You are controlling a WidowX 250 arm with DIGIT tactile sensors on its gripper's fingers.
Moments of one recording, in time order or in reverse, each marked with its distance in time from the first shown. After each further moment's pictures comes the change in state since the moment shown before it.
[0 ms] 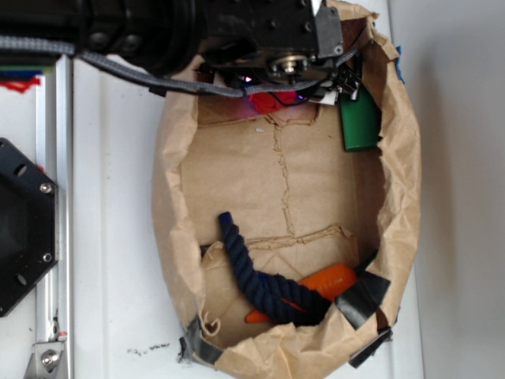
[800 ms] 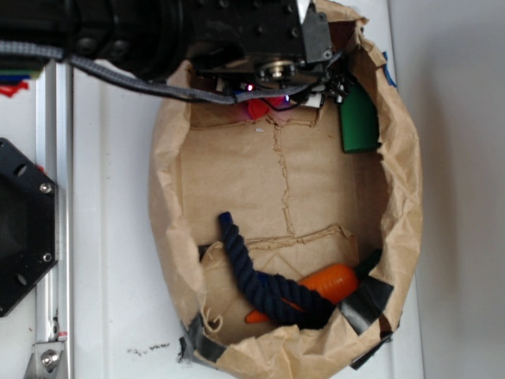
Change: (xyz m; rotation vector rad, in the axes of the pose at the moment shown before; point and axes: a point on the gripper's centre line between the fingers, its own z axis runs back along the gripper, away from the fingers) arm -0.002 0.004 -0.001 -0.011 0.013 -0.009
